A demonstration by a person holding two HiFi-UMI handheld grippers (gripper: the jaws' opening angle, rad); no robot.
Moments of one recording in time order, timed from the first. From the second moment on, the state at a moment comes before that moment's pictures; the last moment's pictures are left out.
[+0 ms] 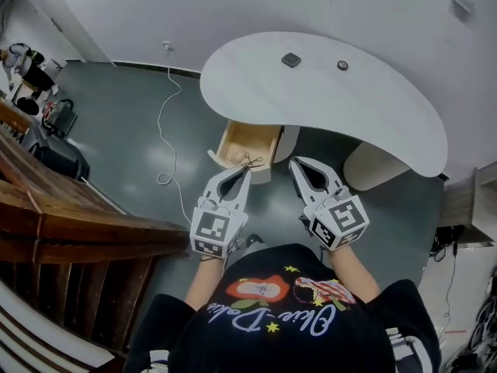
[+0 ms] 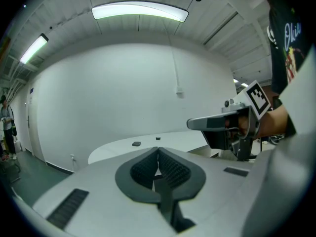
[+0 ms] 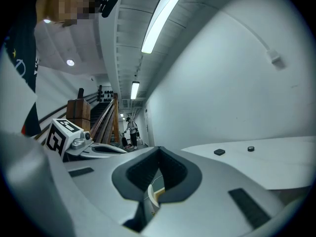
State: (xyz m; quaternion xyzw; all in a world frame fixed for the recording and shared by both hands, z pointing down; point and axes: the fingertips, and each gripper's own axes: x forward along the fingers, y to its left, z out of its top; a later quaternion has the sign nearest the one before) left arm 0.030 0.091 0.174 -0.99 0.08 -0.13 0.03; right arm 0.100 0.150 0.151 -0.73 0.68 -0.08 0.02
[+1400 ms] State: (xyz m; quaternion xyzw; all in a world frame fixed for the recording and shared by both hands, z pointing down) left arm 0.035 0.094 0.162 -0.99 0.08 -0.11 0.02; right arm 0.103 0.155 0.158 -0.73 0.68 -0.08 0.01
